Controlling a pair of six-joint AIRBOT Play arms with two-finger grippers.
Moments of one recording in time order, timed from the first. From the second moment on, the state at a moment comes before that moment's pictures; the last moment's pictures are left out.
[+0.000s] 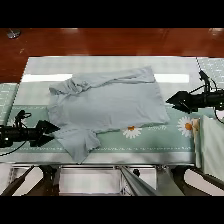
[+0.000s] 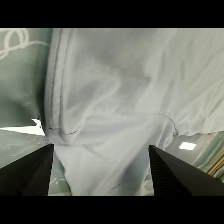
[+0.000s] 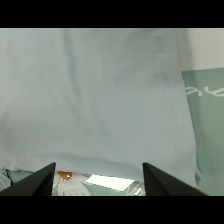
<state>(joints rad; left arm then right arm) 0.64 -1.00 0.39 0.87 -1.28 -1.24 -0.35 -1.21 0.86 -0.83 1.24 1.21</state>
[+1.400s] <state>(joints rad) 0.45 -1.10 0.40 0.75 -1.12 -1.11 -0.45 -1.24 0.75 -1.04 1.22 1.36</state>
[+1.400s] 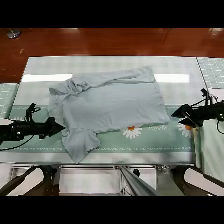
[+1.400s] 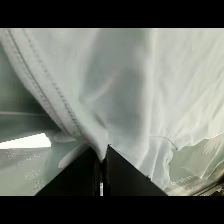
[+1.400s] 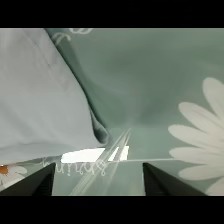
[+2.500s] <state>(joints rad) 0.45 -0.94 0.92 0.42 -1.17 -1.08 -0.20 -1.34 1.61 -0.96 1.28 1.39</state>
